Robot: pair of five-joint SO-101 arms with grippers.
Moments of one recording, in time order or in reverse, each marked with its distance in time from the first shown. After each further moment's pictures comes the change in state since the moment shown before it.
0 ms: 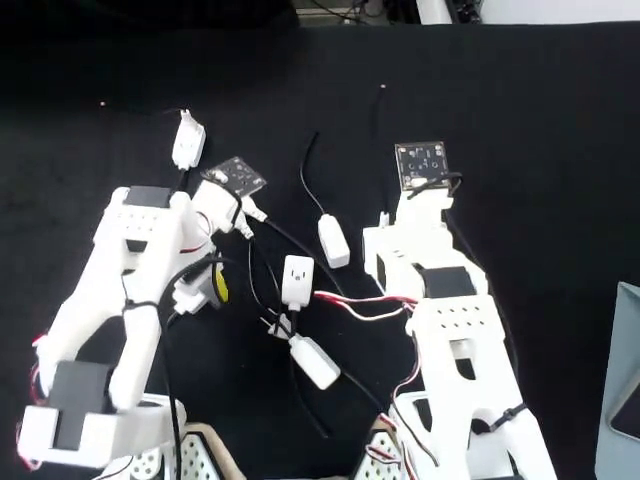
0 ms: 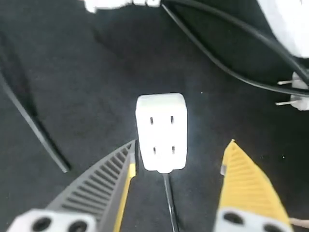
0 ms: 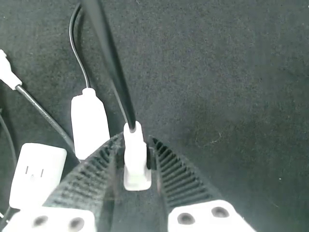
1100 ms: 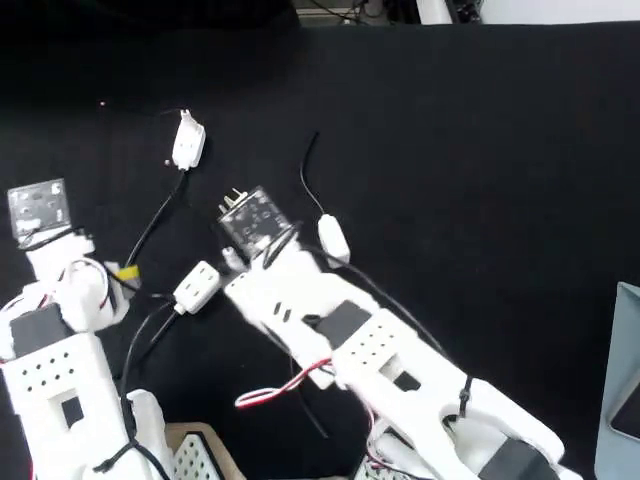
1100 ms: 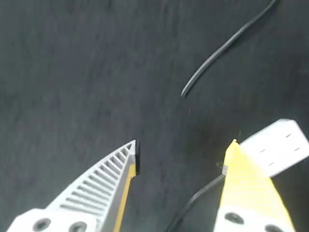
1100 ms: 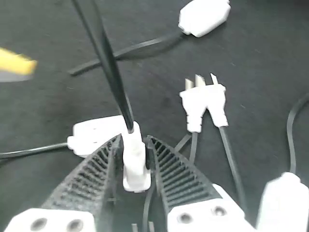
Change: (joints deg) left arm -30.3 -48.5 26.5 -4.1 29.9; right arm -37.9 6.5 3.3 -22.9 1.4
